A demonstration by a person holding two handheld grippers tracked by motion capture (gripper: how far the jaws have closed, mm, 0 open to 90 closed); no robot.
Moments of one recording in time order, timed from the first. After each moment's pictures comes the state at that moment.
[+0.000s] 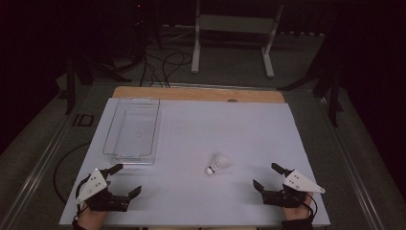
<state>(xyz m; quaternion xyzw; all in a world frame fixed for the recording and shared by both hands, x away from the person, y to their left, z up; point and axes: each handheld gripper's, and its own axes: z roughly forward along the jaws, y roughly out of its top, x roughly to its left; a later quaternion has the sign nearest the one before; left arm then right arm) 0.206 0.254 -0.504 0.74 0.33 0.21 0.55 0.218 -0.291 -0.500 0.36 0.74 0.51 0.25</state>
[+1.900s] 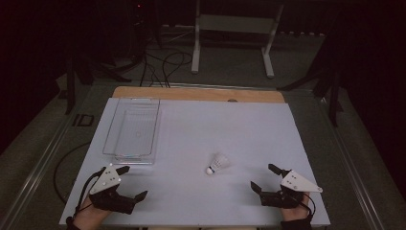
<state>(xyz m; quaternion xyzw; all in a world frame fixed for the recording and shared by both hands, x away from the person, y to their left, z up) 0.209 0.228 -0.472 0.83 0.33 0.16 0.43 0.218 -0.285 -0.500 0.35 0.75 0.51 0.23</state>
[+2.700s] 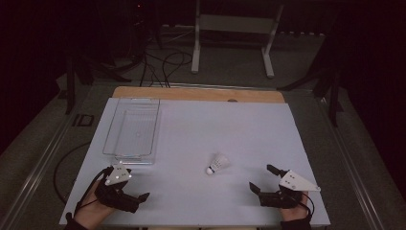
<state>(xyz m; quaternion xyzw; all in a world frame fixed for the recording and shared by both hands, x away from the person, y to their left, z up) 0.219 0.214 -0.469 0.87 0.35 0.12 0.33 0.219 -0.283 -0.502 0.34 0.76 0.51 0.23</state>
